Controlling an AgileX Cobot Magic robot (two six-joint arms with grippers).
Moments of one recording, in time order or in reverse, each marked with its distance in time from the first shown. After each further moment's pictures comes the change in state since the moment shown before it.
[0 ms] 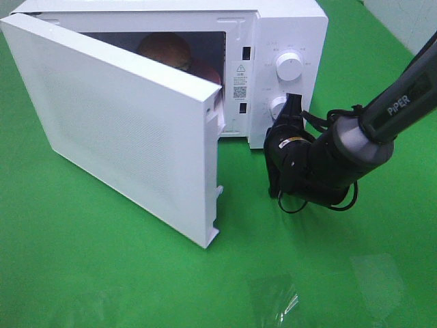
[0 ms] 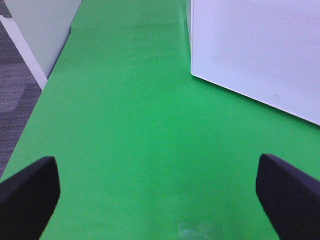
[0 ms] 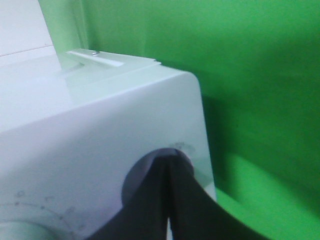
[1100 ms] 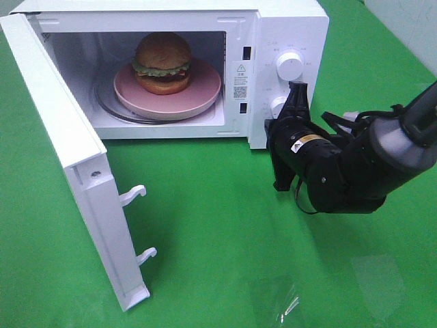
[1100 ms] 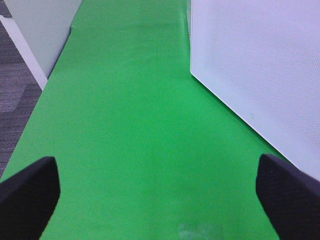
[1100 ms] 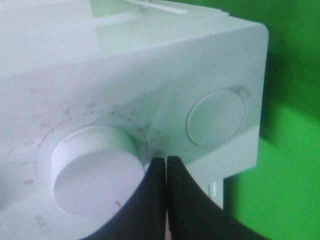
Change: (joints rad) left arm 0.000 0.000 0.000 0.000 0.000 0.000; right arm -0.007 -0.113 0.176 -0.300 -0.112 0.138
